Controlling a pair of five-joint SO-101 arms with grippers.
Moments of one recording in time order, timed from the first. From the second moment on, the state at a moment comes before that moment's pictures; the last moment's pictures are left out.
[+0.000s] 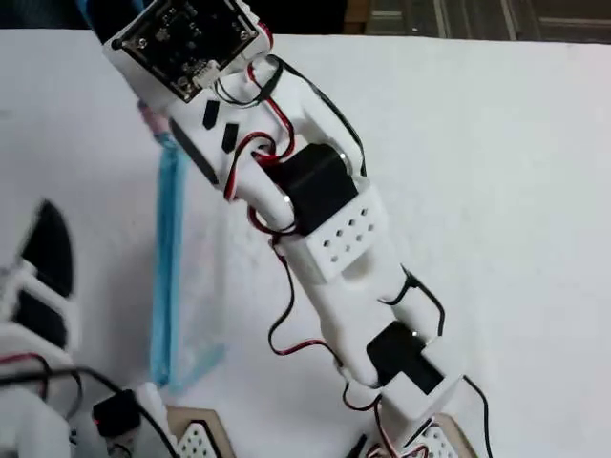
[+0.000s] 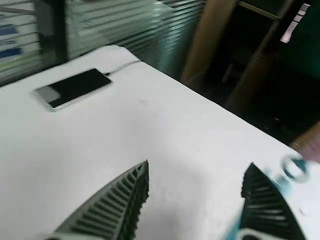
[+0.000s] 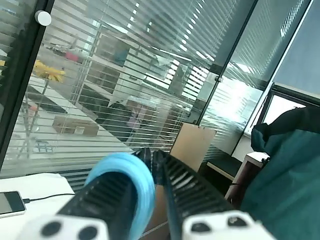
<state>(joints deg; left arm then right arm) -31.8 -61.4 -6.9 102.3 13.9 -45.5 9.3 -55.6 38.6 23.1</state>
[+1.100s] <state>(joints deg) -5.3 -56.7 26.7 74.2 16.8 -45.5 6.3 -55.6 42.5 23.1</state>
